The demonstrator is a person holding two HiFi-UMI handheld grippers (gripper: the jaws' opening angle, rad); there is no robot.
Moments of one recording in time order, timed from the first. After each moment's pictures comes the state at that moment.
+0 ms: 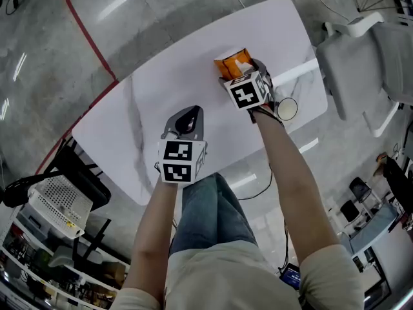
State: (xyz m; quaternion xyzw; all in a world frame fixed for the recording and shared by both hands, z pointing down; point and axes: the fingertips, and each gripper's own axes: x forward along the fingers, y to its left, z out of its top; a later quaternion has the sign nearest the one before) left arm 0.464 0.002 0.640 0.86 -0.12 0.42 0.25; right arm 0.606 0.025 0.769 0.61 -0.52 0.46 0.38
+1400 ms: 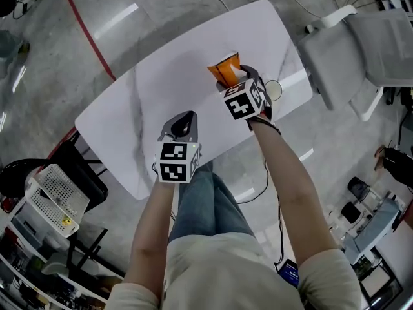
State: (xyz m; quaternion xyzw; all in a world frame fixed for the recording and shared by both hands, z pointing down) left arm 0.410 0.045 0.579 0.88 -0.12 0.39 0.24; right arm 0.559 0.057 0.652 0.63 -0.54 0.39 0.40
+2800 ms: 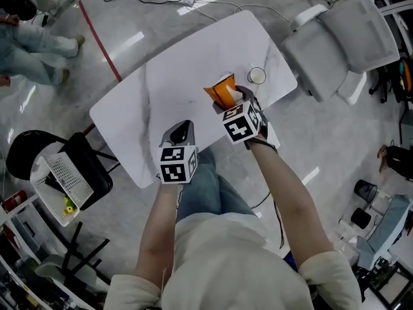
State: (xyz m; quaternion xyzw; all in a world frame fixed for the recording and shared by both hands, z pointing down) left arm 0.316 0.124 0.493 0.89 -0.17 0.35 0.23; right arm 0.448 0.154 0.523 0.67 -0.55 0.34 0.36
